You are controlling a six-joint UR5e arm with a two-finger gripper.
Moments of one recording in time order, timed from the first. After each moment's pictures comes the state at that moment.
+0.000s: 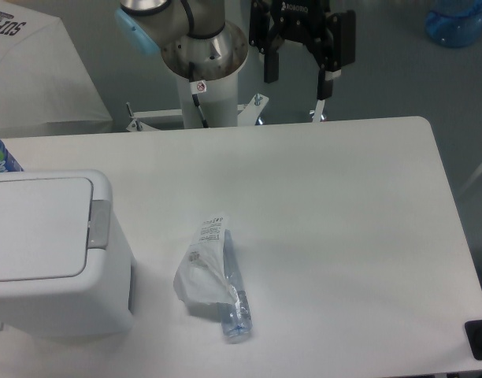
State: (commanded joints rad) arm 2.66 -1.47 -1.47 -1.33 1.27 1.42
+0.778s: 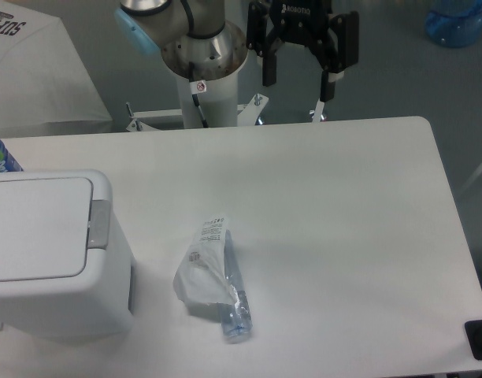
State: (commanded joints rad) arm 2.64 -1.50 -1.45 -1.27 1.26 1.22
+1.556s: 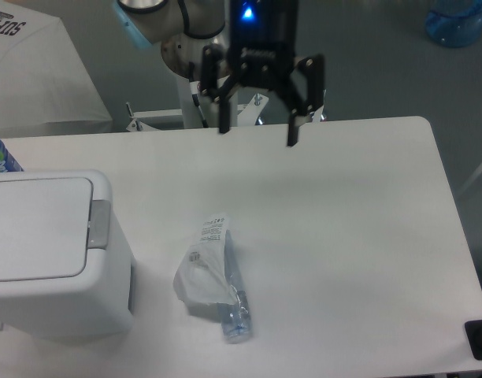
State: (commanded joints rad) arm 2.44 -1.59 -1.46 -1.03 1.23 0.62
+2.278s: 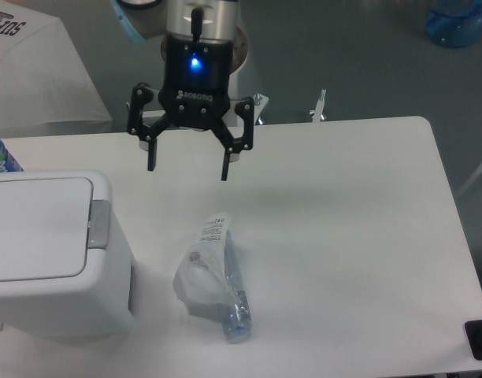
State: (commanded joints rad) arm 2.34 -1.60 -1.54 -1.03 1.20 0.29
